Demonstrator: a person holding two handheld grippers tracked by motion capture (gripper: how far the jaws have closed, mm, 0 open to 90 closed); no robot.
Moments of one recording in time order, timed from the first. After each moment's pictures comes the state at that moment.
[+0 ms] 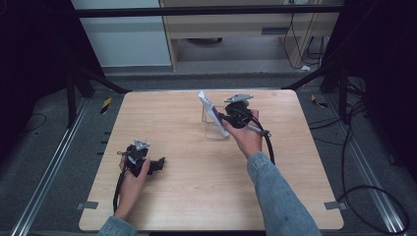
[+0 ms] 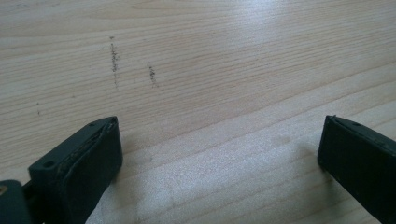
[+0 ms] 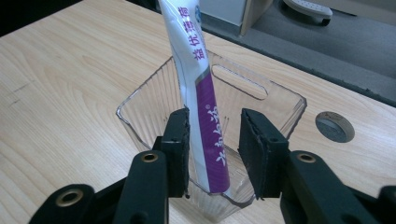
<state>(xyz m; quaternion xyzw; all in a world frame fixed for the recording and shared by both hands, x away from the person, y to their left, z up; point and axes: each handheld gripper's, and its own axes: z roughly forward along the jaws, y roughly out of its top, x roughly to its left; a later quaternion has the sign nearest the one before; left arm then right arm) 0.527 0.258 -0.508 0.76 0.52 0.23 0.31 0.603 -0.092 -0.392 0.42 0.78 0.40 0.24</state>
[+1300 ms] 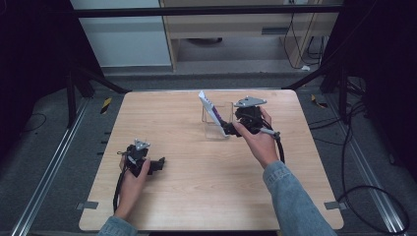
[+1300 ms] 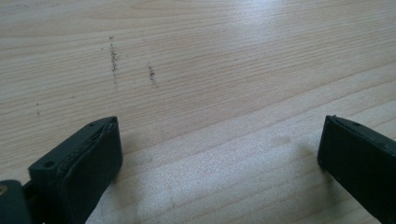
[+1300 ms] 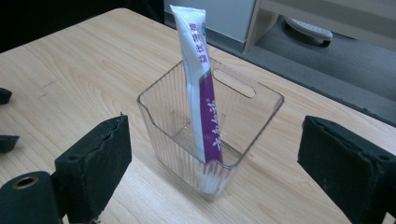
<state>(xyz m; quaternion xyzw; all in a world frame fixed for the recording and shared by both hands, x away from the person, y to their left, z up) 0.527 0.259 -0.508 0.76 0.52 0.22 0.31 0.570 -0.118 -0.375 0.39 0.78 0.43 0.25</state>
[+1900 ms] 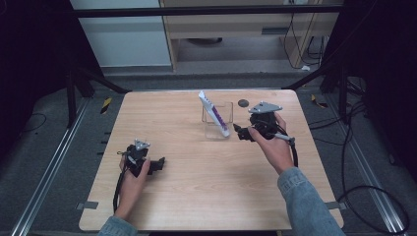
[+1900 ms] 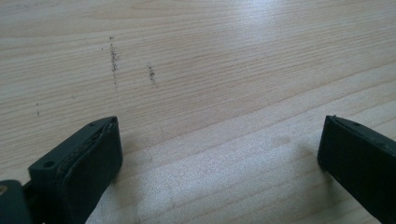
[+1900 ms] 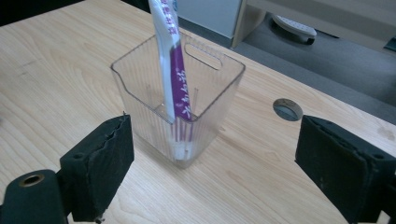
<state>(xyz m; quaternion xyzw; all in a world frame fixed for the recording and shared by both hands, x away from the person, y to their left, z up) 0.527 0.259 -0.508 0.76 0.52 0.22 0.31 0.554 -0.156 -0.382 0.39 0.78 0.41 0.27</state>
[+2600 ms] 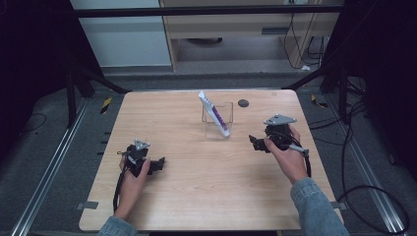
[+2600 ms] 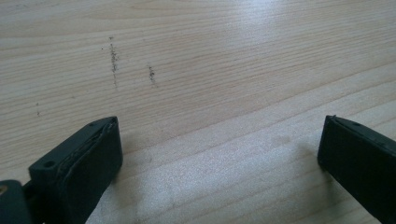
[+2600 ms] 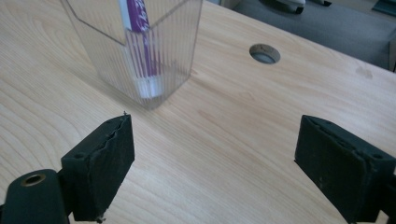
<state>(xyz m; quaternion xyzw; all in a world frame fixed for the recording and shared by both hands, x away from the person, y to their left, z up) 0.527 0.259 -0.508 0.76 0.52 0.23 0.31 0.541 -0.202 -0.421 0.43 0.78 0.38 0.26</state>
